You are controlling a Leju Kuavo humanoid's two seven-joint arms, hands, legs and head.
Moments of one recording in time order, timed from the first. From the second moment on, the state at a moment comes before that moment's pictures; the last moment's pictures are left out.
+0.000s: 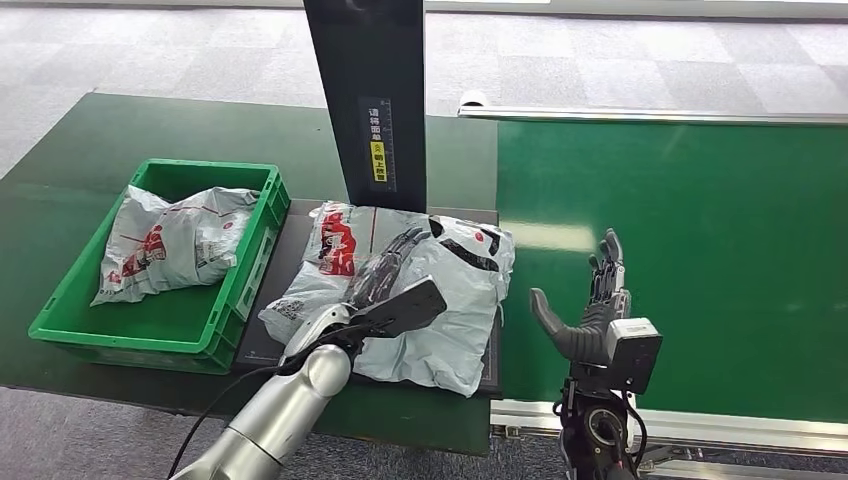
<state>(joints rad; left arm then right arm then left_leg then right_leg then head) -0.52 -0.22 -0.47 -0.85 -0.73 0.11 -0.17 -0.15 0.14 0.10 -1.36 0.00 -0.17 -0.53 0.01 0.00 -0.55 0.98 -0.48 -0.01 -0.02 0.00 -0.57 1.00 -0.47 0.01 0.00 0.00</state>
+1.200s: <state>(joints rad) -0.48 -0.26 -0.38 -0.83 -0.78 0.39 -0.38 -0.15 0.17 0.05 -1.27 0.01 -0.10 -0.44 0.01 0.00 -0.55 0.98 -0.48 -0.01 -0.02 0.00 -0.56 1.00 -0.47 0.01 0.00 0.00</state>
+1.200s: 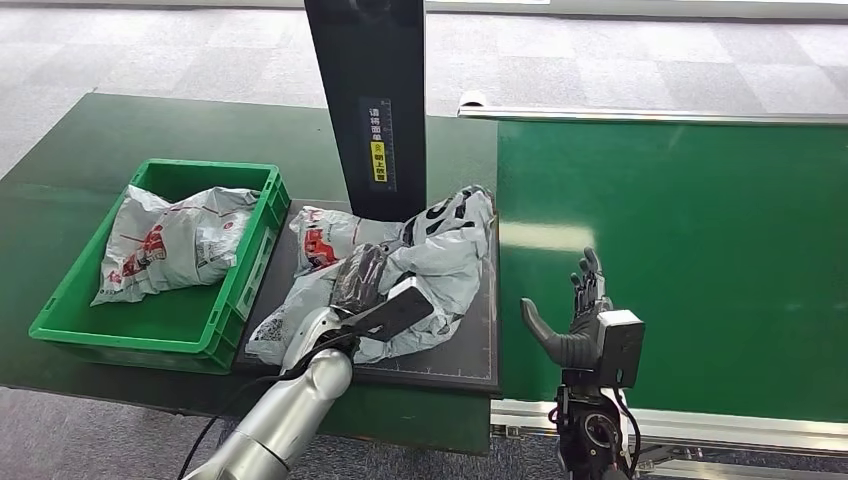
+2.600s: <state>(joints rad) -0.88 0.12 0.11 -0.45 -1.34 0.49 0.23 -0.04 0.15 0.00 -1.32 -0.01 -0.11 -0.44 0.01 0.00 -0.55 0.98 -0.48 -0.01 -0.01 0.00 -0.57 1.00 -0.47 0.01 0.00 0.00</state>
